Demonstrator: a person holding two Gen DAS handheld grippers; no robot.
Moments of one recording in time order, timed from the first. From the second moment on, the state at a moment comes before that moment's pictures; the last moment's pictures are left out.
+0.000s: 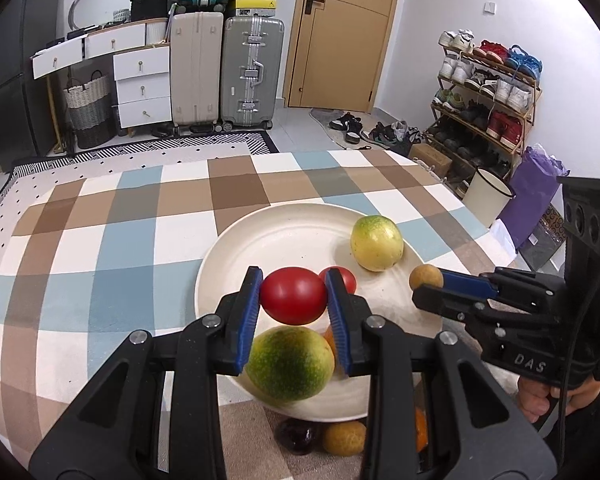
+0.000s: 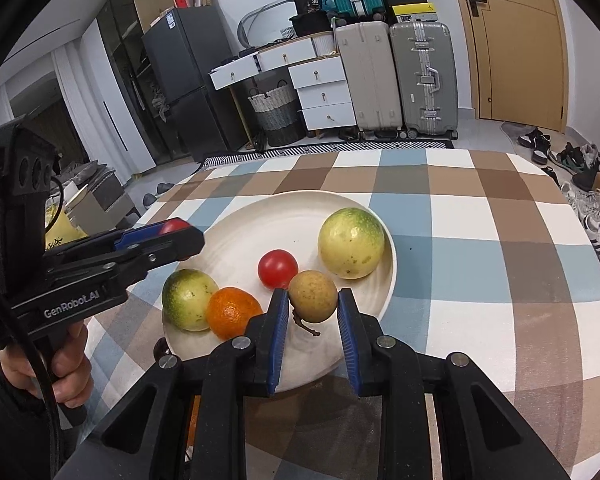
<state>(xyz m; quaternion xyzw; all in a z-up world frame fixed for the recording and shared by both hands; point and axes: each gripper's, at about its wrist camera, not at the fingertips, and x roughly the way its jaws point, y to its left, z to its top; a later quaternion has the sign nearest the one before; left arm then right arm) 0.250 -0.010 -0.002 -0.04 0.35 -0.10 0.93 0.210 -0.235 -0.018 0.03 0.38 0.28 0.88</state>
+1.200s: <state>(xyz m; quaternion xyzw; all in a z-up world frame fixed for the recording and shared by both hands) 0.213 0.002 0.007 -0.05 0.34 -0.06 0.94 0.200 -0.257 -0.013 0.05 0.36 0.26 0.89</state>
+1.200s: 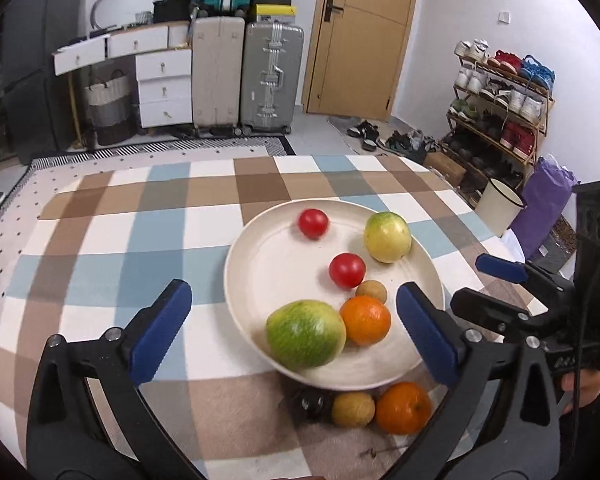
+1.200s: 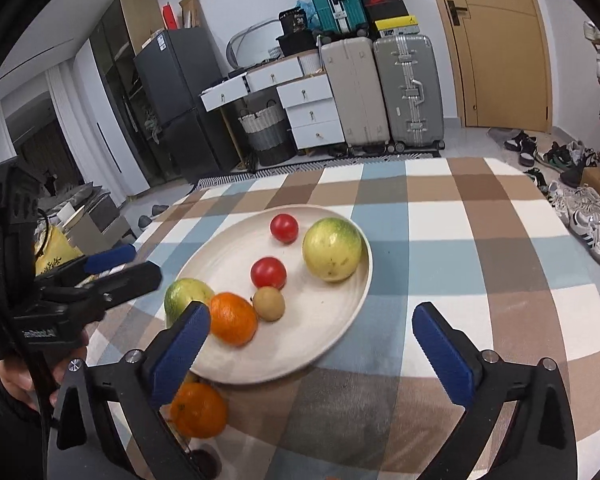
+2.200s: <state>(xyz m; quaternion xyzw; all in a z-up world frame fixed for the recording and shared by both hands) 0.131 0.004 -0.016 -0.04 0.36 -0.07 0.93 0.141 -0.238 -0.024 -0.03 0.40 0.33 0.86</state>
